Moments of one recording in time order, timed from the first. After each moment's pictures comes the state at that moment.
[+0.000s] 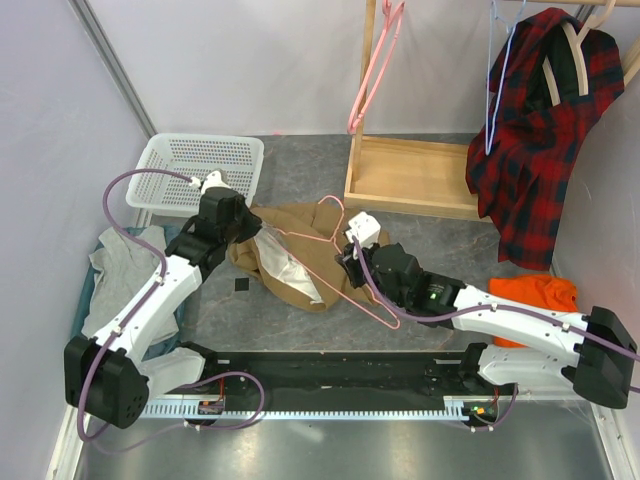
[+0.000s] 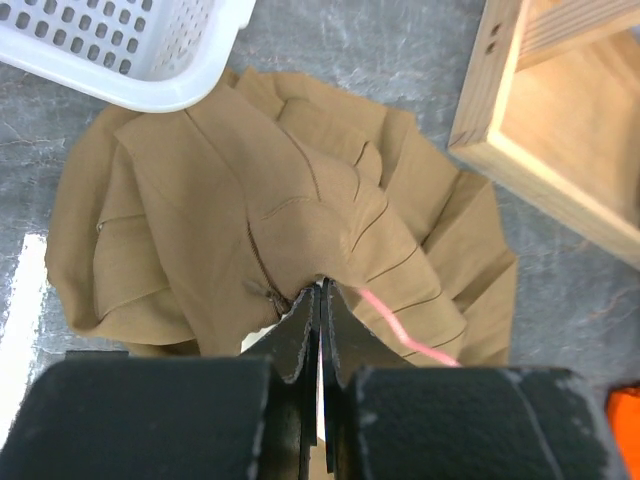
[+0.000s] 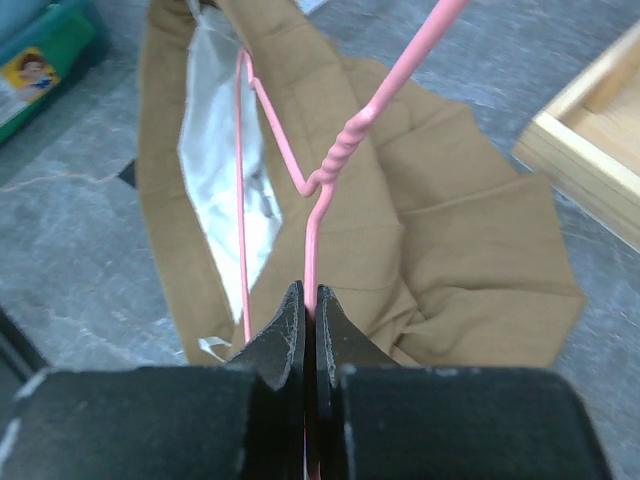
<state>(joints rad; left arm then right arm) -0.36 1.14 0.88 -0.33 -0.16 -0.70 1.04 1.13 0.74 0.07 0.34 0.16</state>
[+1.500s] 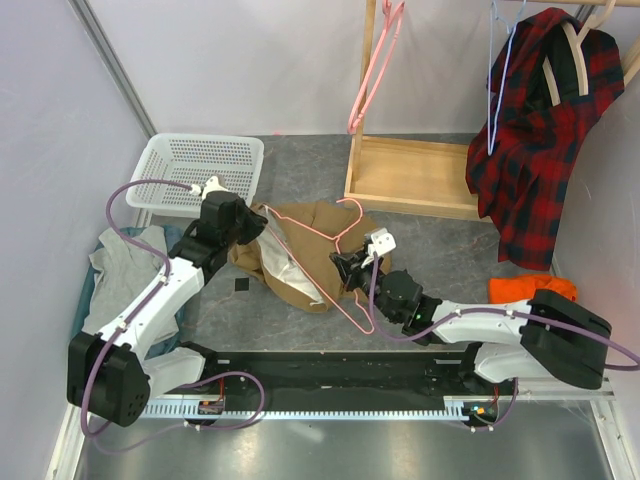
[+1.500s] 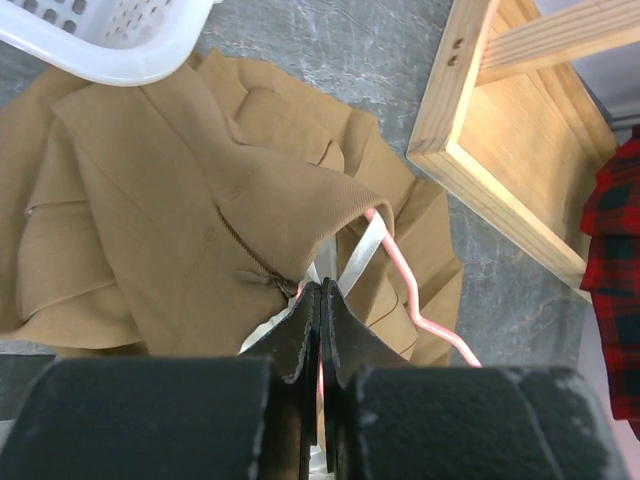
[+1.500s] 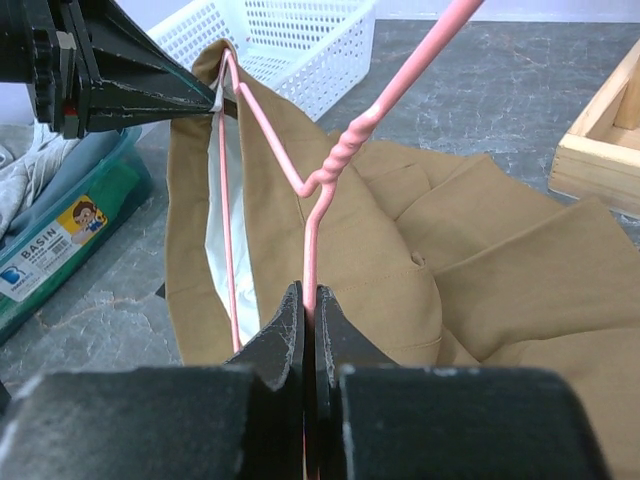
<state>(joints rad) -0.35 1.14 0.81 -0.23 -0.10 -0.84 1.06 1.29 0.43 0.86 0.44 0.29</state>
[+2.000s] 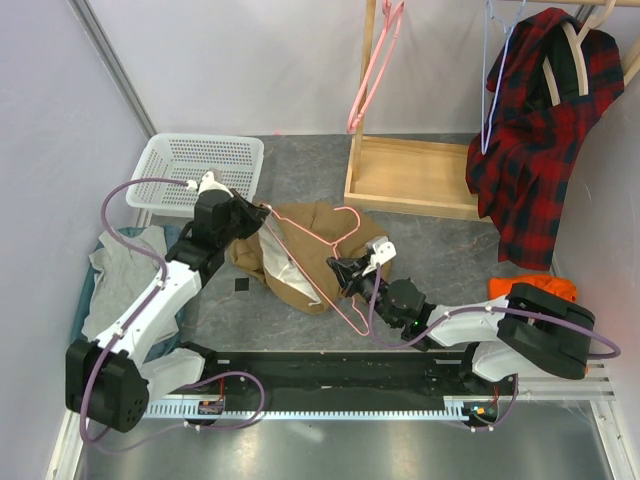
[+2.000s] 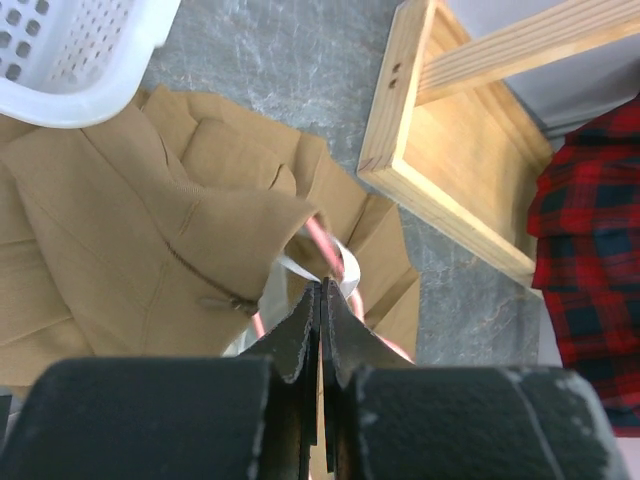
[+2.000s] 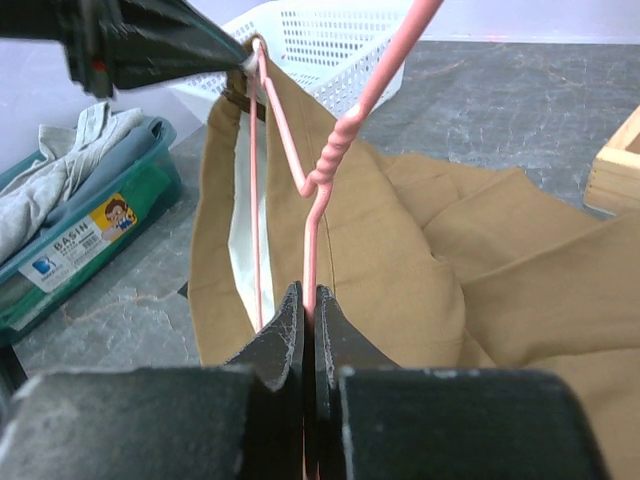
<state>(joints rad) -0.33 1.12 0.80 -0.13 -0.05 -0.84 1.08 1.40 0.36 1.13 0.40 0.26</state>
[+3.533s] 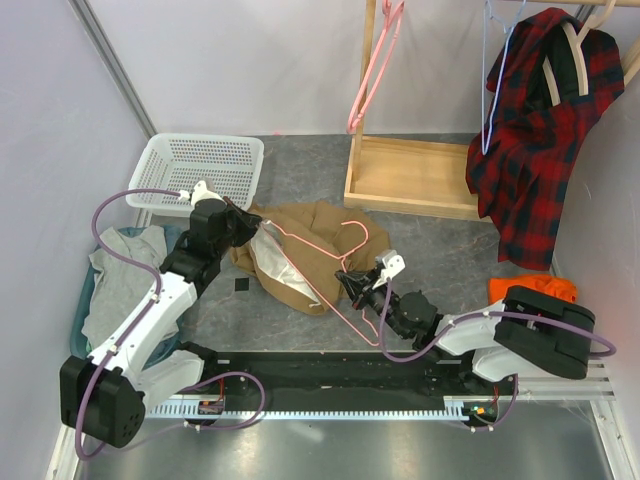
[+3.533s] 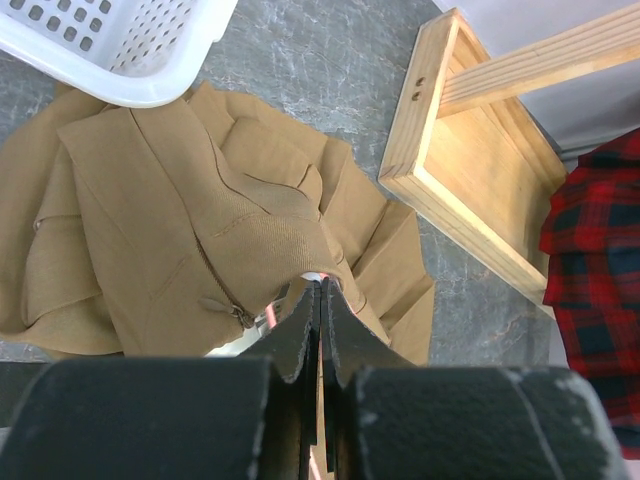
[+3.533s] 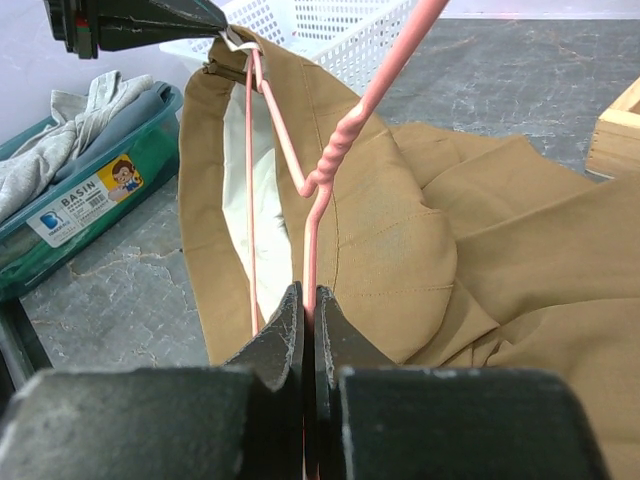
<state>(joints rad) -0.33 1.02 0.75 -0.18 -0.12 -0.86 1.10 1.38 0.20 1.28 0.37 0.25</state>
